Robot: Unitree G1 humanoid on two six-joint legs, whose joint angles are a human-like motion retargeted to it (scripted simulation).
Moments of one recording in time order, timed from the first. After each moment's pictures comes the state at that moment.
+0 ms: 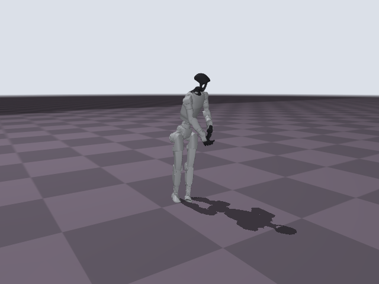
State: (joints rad) left arm -0.51 0.18 -0.89 0.45 -0.56 0.12 -0.21; right arm -0.67 -0.18 0.62 1.07 0.46 0.34 0.76; waist 0.19 0.20 0.11; left_leg -0.30 -0.15 -0.65 -0.06 -0.12 -0.26; right_leg -0.29 0.02 -0.61 0.27 -0.31 -0.22
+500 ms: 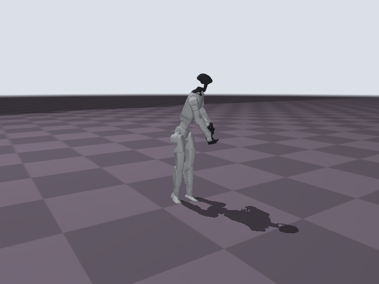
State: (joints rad) left arm -0.50 0.22 -0.89 0.31 -0.68 0.13 -0.28; right arm -0.68 -0.18 0.52 1.14 0.64 0.31 0.71; waist 0.26 0.20 0.11; left_leg -0.34 -0.05 -0.44 -0.07 -0.04 -0.26; right_leg -0.28 -0.02 -0.78 0.34 -0.31 -0.24
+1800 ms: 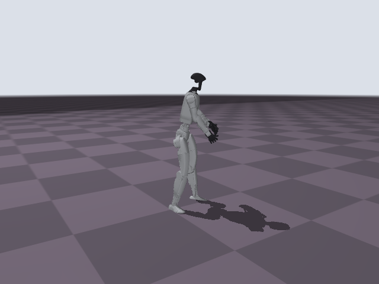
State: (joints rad) left arm -0.35 0.42 -0.81 0.20 -0.40 -0.05 -0.10; right arm -0.53 0.03 0.63 1.04 0.56 0.06 0.27; waist 0.16 -0.01 0.01; left_leg -0.39 -0.02 -0.01 -0.07 0.11 -0.26; right_leg -0.45 -0.39 -0.41 0.49 -0.32 0.10
